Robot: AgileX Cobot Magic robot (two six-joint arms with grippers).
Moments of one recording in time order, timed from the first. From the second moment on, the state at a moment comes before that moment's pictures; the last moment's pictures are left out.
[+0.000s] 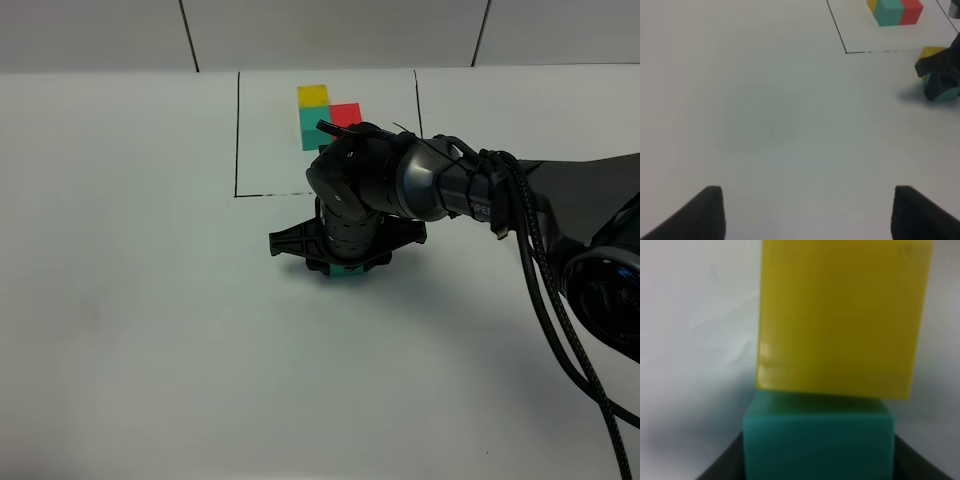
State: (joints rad) left arm 0.03 0.00 -0.50 -0.16 1.05 0.08; right arm 0.65 2.26 -1.59 -0.22 0.77 0.78
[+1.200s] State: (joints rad) left arm 0.03 0.00 -0.50 -0.16 1.05 0.08; right arm 0.65 2.26 -1.59 -0.26 0.74 0.81
